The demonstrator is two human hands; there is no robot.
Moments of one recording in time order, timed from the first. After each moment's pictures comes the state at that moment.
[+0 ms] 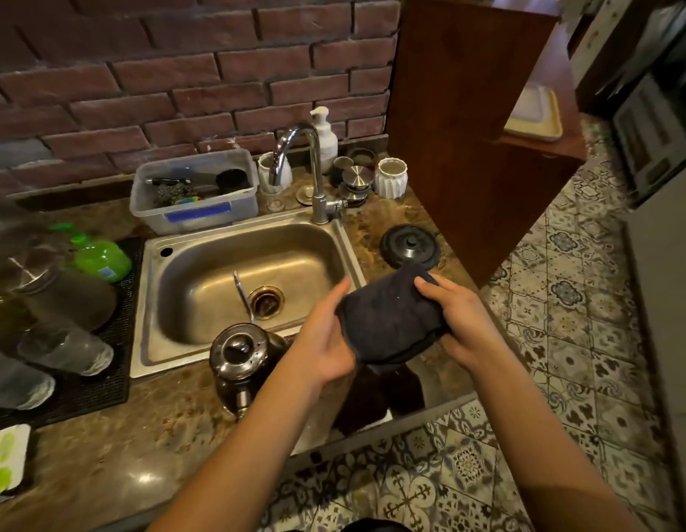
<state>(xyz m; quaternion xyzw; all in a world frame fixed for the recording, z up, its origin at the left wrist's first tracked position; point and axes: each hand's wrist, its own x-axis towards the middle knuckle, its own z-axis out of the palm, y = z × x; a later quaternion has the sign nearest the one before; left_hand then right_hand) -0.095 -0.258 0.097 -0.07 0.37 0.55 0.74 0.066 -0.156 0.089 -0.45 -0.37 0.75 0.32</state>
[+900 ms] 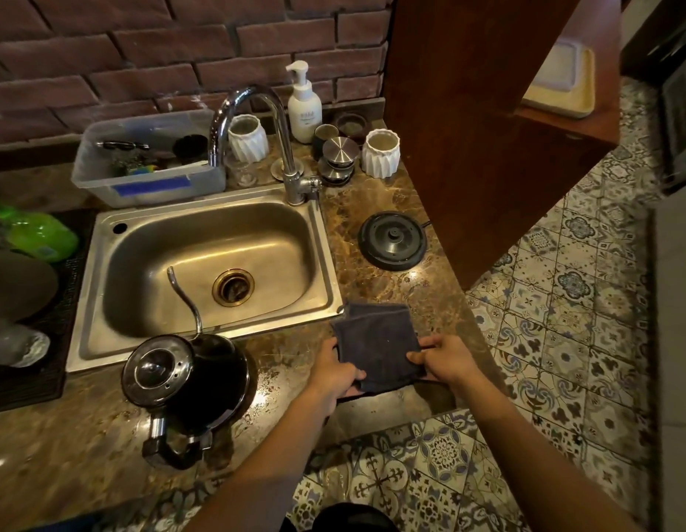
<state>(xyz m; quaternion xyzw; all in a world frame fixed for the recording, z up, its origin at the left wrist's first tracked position) -0.020 -0.187 -0.053 -0.01 0.70 0.42 0.58 0.145 -0.063 -0.066 -0.65 -0.47 0.60 0.02</state>
